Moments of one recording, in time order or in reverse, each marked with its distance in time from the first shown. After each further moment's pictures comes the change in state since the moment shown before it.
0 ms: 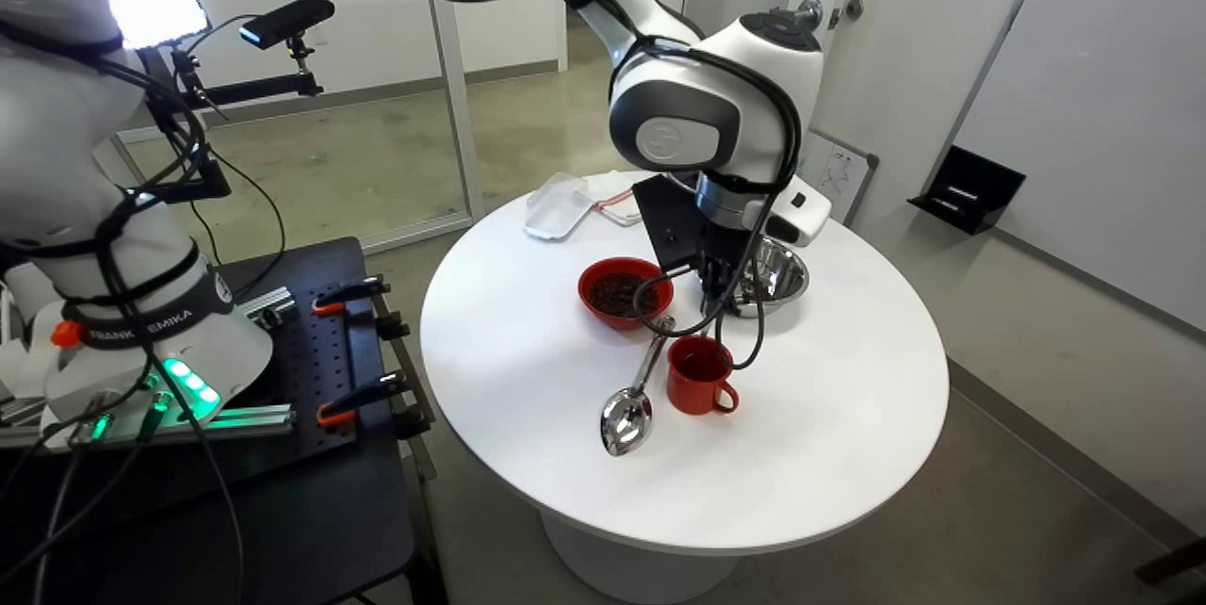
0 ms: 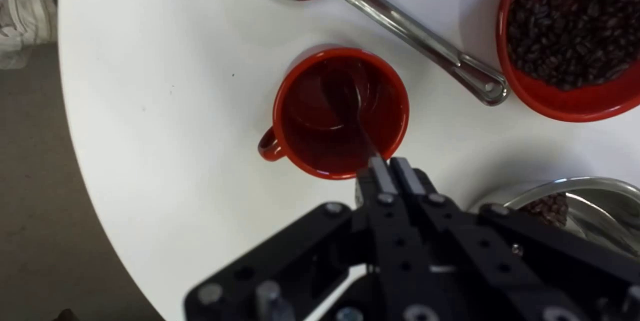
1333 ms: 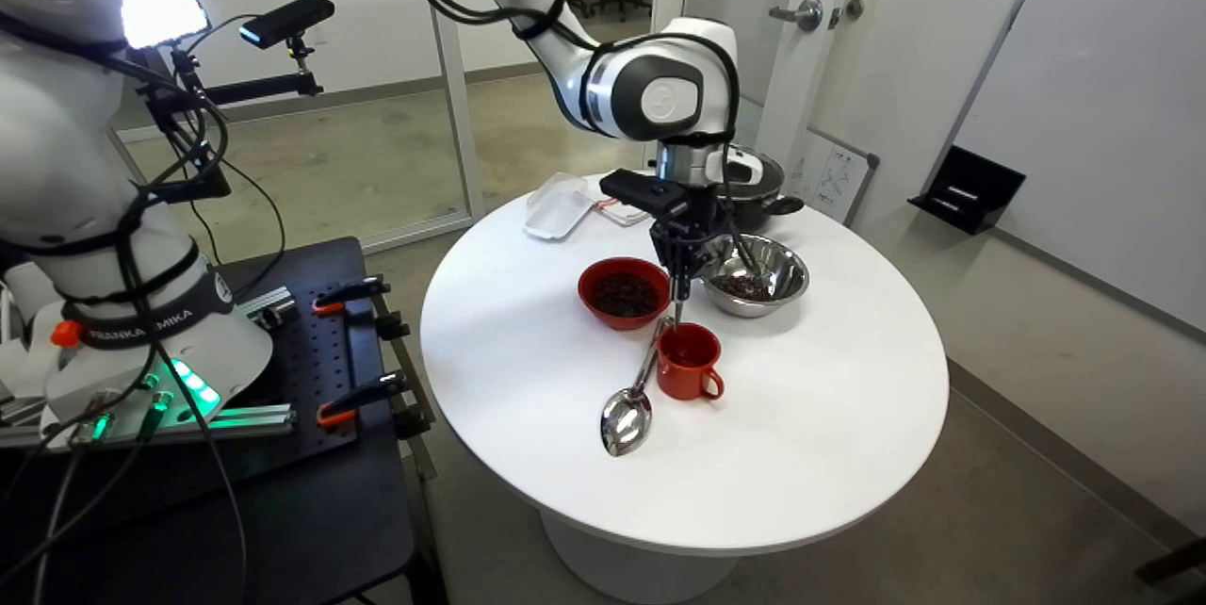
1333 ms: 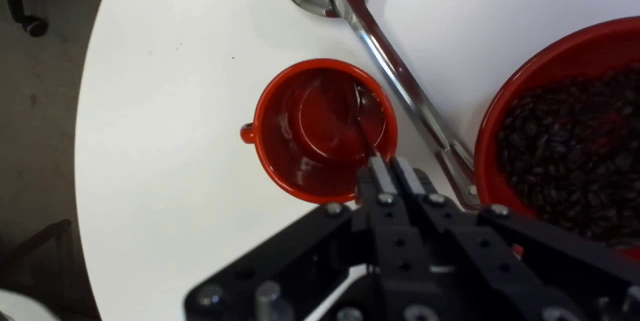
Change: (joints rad) arm 0.239 0.057 -0.040 0.003 -0.493 -0.043 0.188
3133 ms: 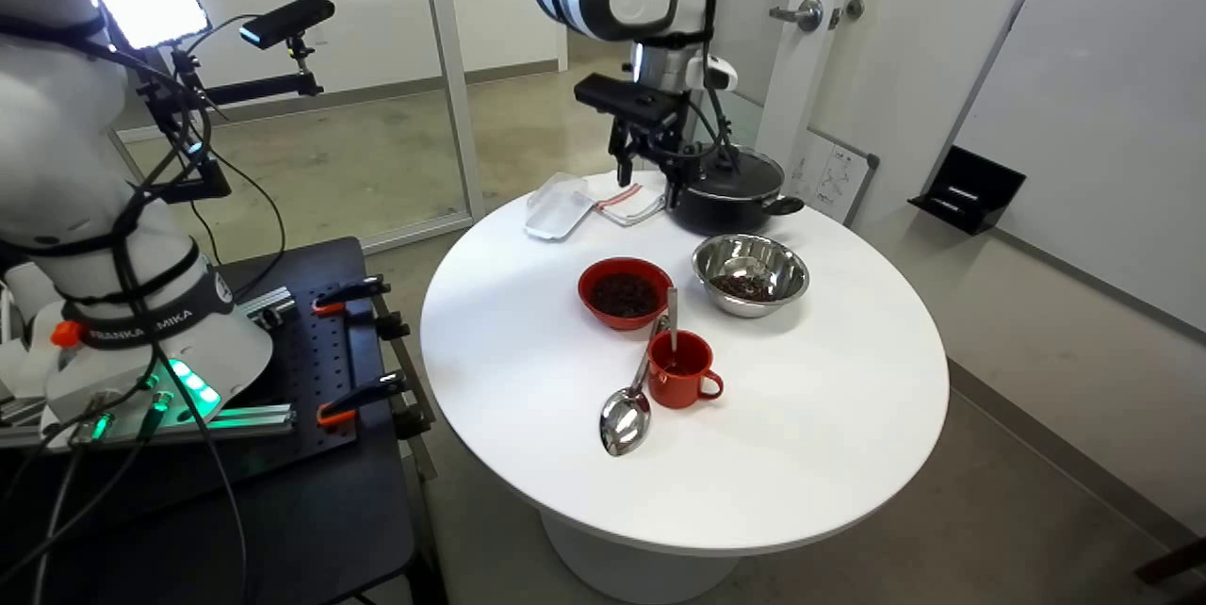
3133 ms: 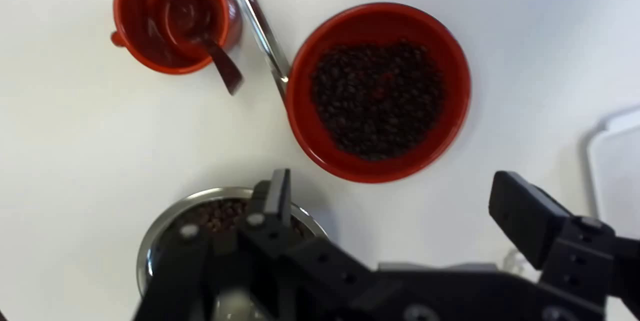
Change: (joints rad) arm -0.058 -0.215 0.194 -0.048 0.214 -0.143 -0.281
